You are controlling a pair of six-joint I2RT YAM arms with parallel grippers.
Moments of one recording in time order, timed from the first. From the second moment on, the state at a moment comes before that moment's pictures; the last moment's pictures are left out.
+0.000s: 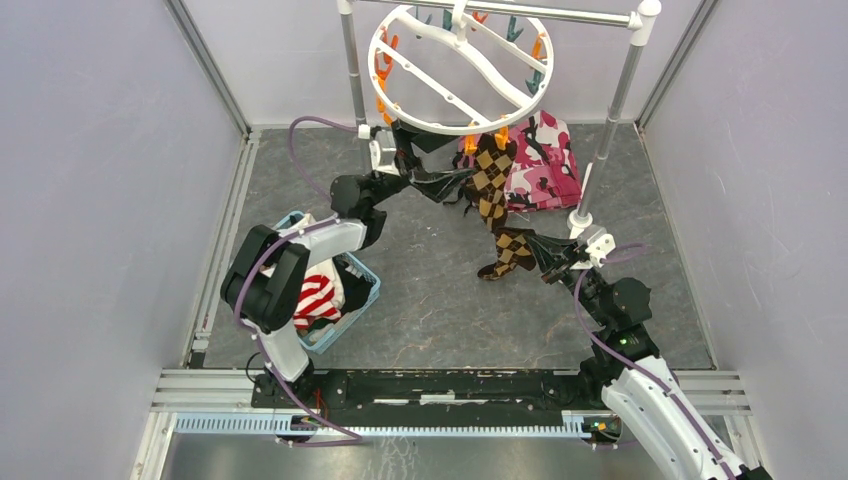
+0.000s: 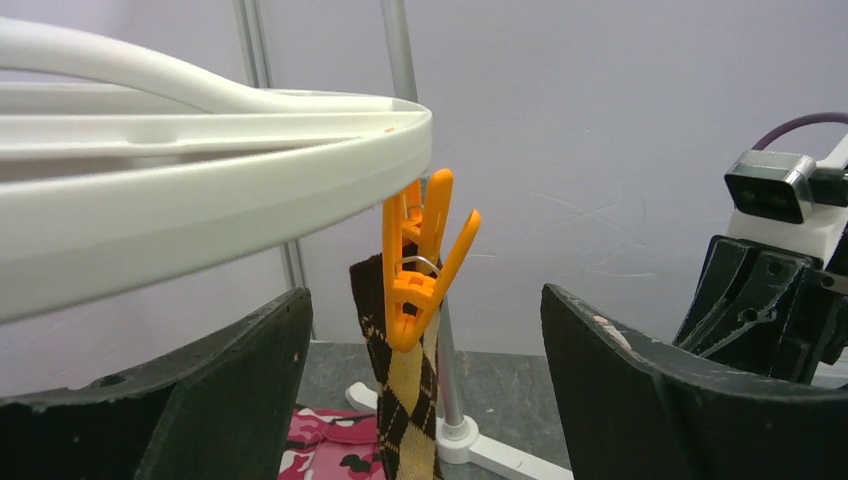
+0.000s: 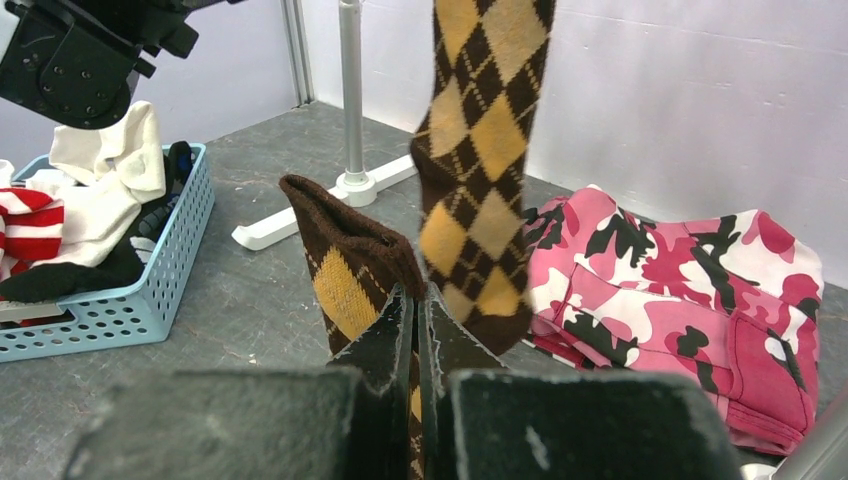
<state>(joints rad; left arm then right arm) -0.52 1.77 1.07 1.50 0.70 -0.46 0.35 0.45 0.24 0.45 -0.31 0.05</state>
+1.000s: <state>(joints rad) -0.62 1.73 1.02 1.50 0.52 -0.26 0.35 0.44 0.24 0.45 -0.31 0.05</state>
